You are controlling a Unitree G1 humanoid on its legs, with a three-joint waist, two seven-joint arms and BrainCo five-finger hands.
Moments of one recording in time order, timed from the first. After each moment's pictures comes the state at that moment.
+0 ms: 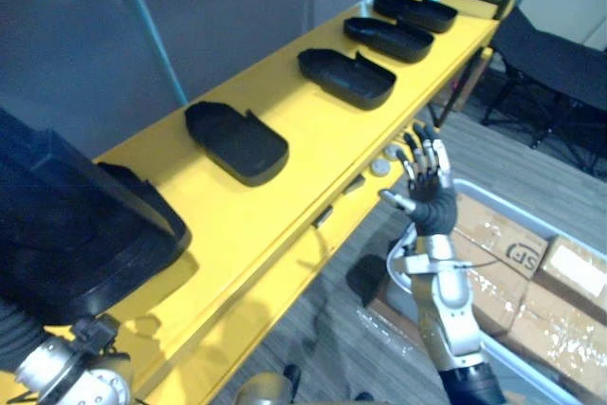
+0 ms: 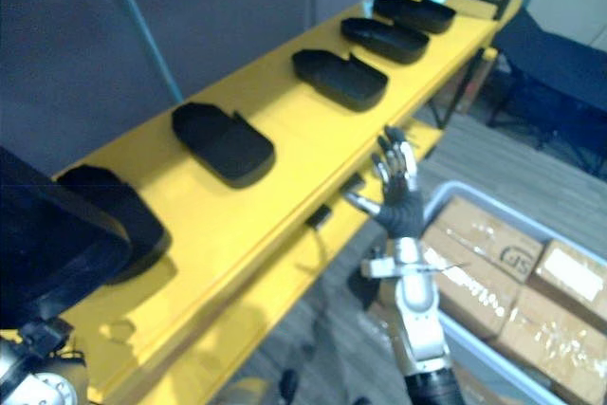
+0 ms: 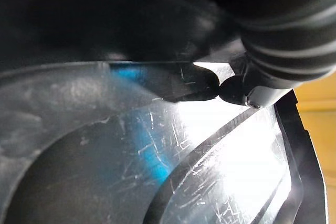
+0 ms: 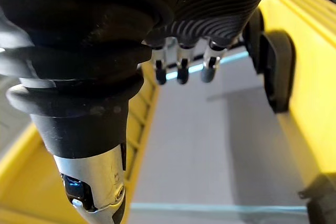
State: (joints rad) left arm 0.44 -0.05 0.46 -0.61 0.04 -0.47 0.56; right arm -0.06 -0.14 0.14 -0.14 0.30 -0.38 -0.06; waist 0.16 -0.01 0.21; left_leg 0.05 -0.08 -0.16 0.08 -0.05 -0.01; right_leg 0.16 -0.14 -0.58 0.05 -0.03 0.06
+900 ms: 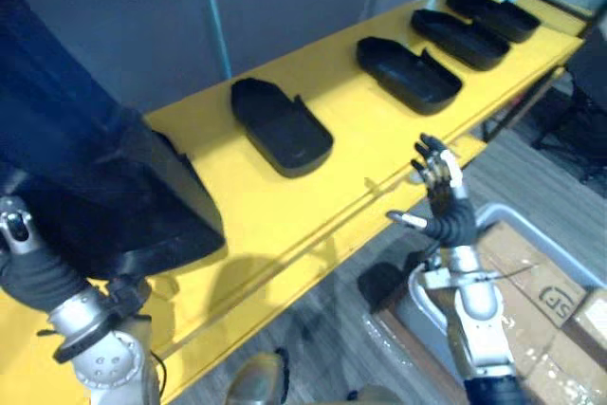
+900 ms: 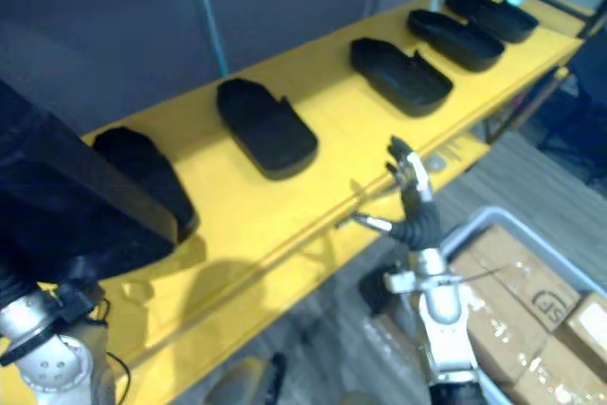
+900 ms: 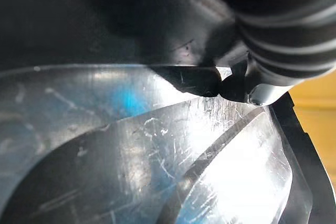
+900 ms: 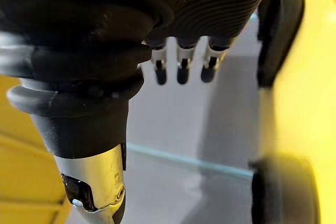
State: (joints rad) left arm 0.26 0.10 0.30 -0.55 -0.02 -0.52 0.44; right arm 0.05 -0.21 0.00 -0.15 0.18 -0.50 0.12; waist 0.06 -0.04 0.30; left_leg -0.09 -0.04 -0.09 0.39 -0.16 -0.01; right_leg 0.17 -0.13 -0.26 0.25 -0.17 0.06
